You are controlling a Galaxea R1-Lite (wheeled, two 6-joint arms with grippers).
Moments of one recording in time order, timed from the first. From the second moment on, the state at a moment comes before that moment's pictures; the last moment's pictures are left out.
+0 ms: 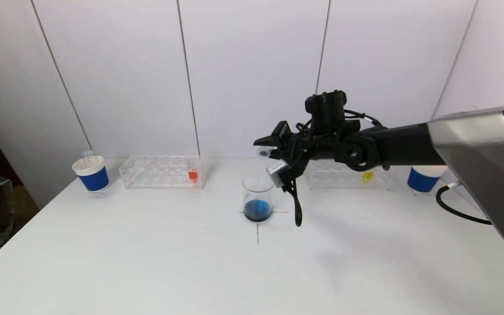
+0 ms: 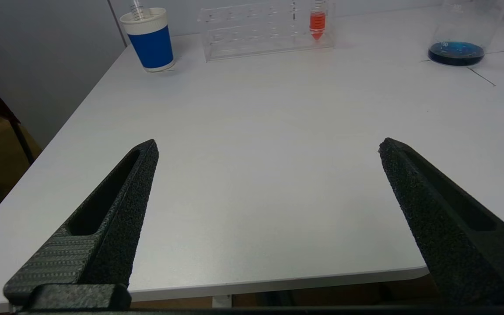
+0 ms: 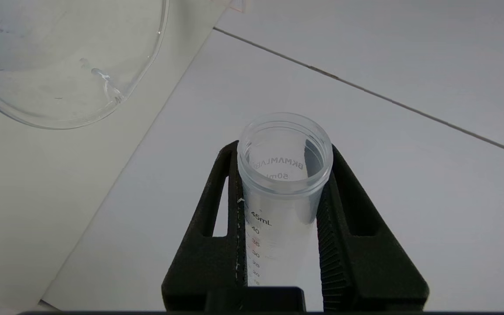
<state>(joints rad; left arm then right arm) -0.01 0.00 0.00 0.00 -0.03 0.08 0.46 2.28 -1.72 -0.18 0.48 -1.99</state>
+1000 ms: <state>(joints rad) -0.01 0.00 0.00 0.00 -0.03 0.08 0.49 2.29 -1.73 -0.22 0.56 -1.66</state>
